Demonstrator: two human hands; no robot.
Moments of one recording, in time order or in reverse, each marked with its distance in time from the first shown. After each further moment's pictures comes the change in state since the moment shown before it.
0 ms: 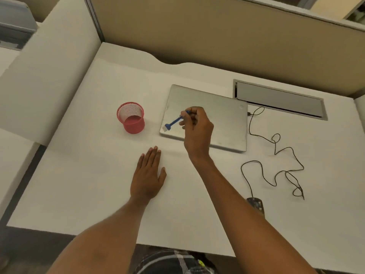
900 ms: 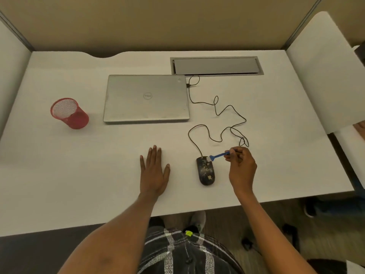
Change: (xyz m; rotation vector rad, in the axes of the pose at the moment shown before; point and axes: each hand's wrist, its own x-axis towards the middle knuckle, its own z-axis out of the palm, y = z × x) left_hand -0.068 0.187 0.053 -0.060 -0.113 0.116; right_hand -0.155 0.127 -0.335 -0.150 0.366 0.316
